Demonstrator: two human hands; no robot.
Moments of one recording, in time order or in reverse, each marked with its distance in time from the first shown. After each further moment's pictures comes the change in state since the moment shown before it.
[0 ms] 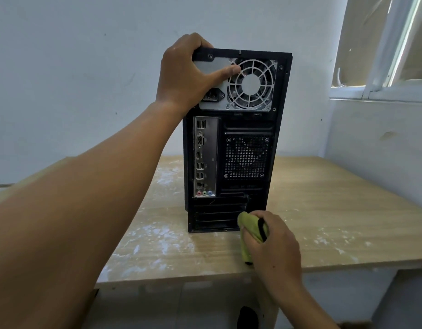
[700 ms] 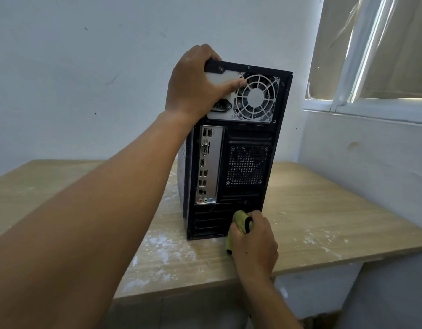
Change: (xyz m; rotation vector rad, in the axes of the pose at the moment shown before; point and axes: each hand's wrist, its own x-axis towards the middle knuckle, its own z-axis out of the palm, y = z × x) left_hand 0.000 -0.008 0.002 -0.078 -0.027 0.036; right_hand 0.003 -0.044 0.038 -0.151 0.196 0.283
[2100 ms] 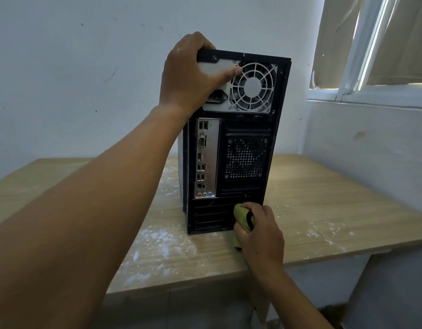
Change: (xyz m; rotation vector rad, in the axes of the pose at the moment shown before) left_hand -0.001 0.001 0.001 0.004 0.032 0.027; right_hand 0.017 0.032 0.001 0.021 -0.078 -0.277
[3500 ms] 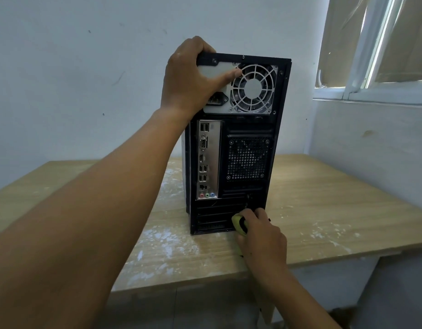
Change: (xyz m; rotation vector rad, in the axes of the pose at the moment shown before) left_hand 0.000 0.000 -0.001 -0.004 0.014 -0.003; right_hand 0.001 -0.013 -0.015 -0.387 -0.250 -0.050
